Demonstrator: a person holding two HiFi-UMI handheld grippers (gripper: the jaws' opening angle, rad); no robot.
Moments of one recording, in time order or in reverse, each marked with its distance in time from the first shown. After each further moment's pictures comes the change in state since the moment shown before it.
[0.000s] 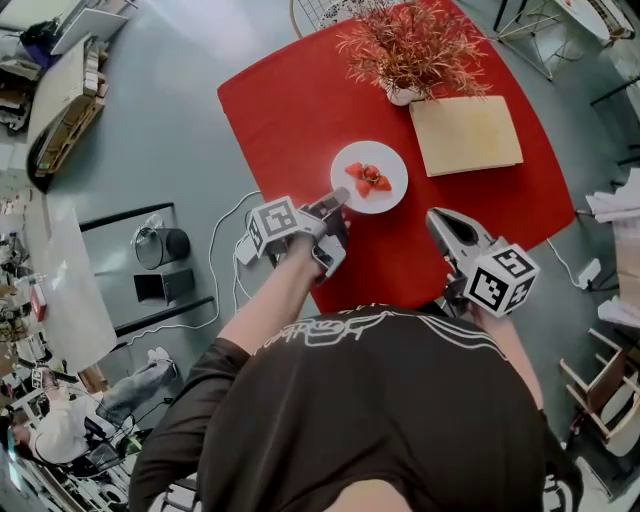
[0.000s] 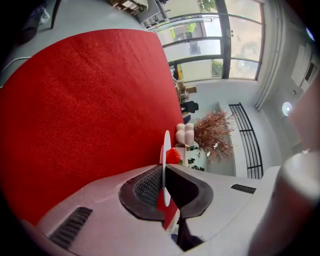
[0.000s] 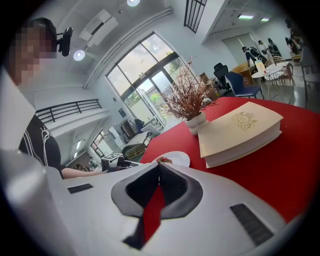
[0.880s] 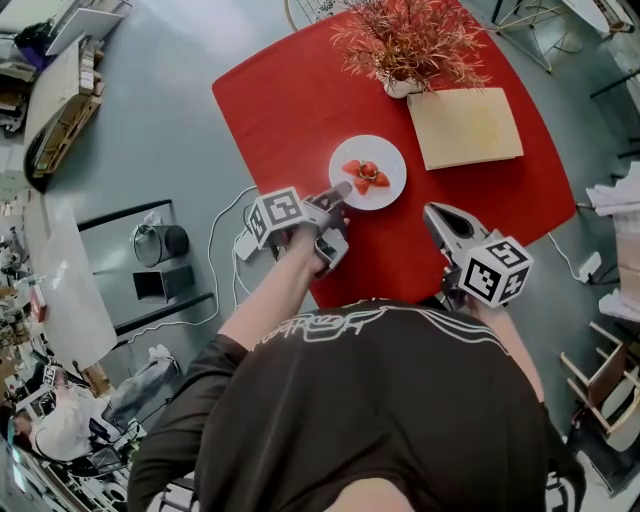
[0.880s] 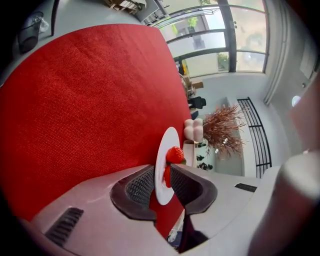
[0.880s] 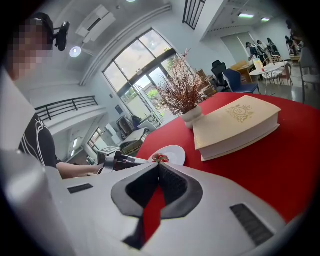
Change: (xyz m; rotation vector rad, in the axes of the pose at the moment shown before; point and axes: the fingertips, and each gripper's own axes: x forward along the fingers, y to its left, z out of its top) left arm 0.009 0.014 -0.005 0.001 0.036 0.104; right arm 0.008 -0.014 -0.017 0.016 0.041 -0.033
